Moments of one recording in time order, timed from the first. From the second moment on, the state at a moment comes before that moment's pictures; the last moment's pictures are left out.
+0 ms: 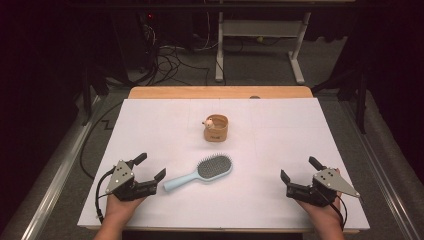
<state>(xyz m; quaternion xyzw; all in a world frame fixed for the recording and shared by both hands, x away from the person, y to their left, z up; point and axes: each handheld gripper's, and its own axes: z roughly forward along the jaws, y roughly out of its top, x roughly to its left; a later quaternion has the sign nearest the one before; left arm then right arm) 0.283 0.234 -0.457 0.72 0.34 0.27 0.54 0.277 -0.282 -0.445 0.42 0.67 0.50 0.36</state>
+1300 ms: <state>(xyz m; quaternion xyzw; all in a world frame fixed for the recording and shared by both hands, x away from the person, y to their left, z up) 0.299 0.211 -0.473 0.83 0.38 0.17 0.39 0.277 -0.281 -0.446 0.42 0.67 0.50 0.36</state>
